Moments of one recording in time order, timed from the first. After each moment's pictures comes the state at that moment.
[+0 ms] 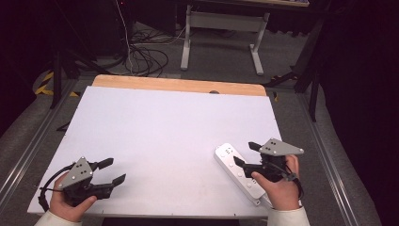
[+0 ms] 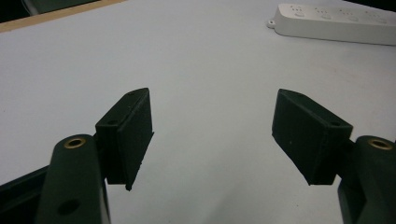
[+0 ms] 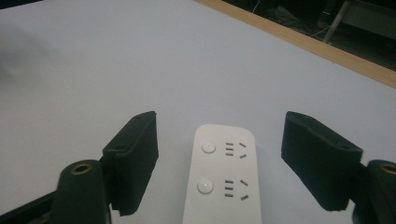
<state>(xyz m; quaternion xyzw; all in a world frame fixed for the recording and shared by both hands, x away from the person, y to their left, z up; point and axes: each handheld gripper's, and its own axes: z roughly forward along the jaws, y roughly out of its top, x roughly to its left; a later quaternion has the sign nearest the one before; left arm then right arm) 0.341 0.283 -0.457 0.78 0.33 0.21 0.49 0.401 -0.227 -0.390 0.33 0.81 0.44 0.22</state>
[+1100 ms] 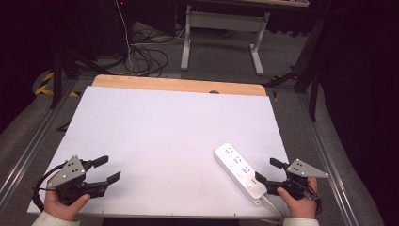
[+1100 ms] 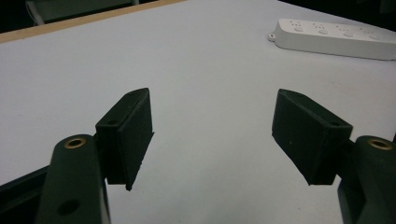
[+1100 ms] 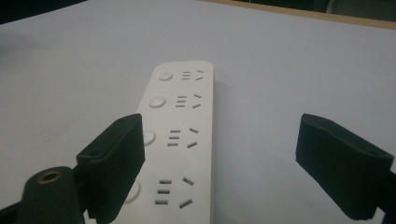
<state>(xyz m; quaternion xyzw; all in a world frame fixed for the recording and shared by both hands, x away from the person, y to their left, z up) 0.340 0.295 -0.451 0.77 0.34 0.21 0.50 0.388 -0.311 -0.468 0.36 0.76 0.50 0.20</state>
